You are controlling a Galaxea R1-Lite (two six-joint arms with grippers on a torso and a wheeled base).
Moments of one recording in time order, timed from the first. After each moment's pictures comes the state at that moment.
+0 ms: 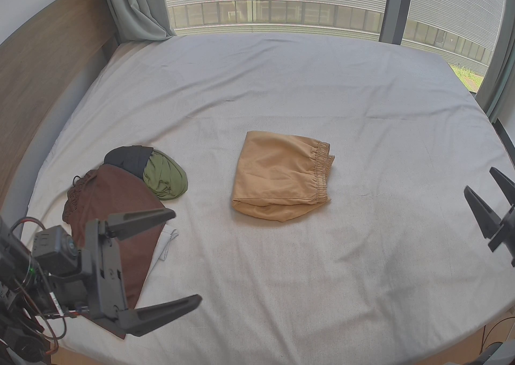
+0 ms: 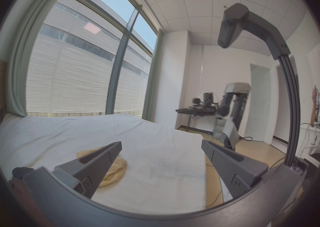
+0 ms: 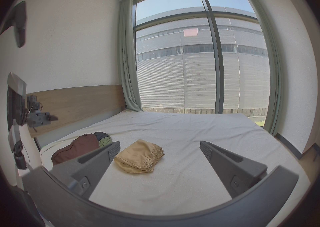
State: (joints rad) left arm -0.48 1.46 -0.09 -1.54 -0.70 0.02; right arm 0.12 1.04 -0.11 -1.10 0.20 -0.03
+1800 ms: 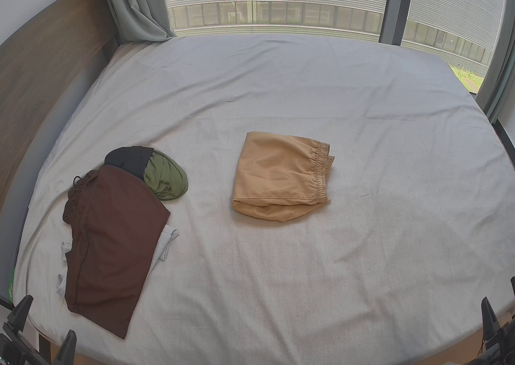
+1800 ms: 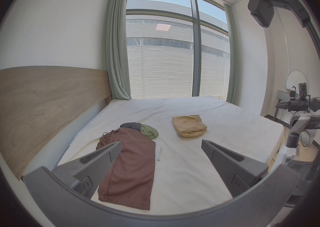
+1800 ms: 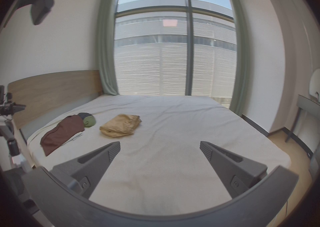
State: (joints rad) left arm -0.02 0.04 -0.02 -0.07 -0.19 0.04; right arm 0.00 0.01 -0.02 -0.01 0.02 -0.02
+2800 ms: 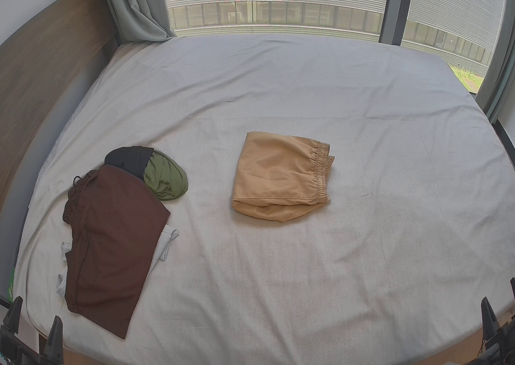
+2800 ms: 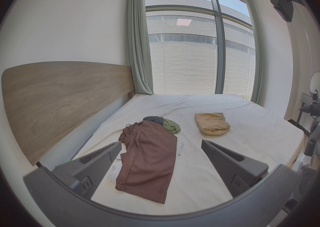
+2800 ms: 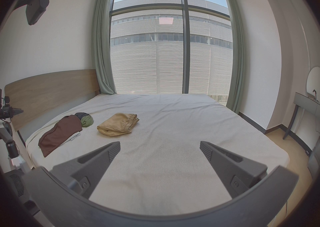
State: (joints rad) left arm 0.00 0.01 -0.02 0.00 0.03 0.01; right arm 0.00 0.01 -0.02 0.00 0.00 -0.01
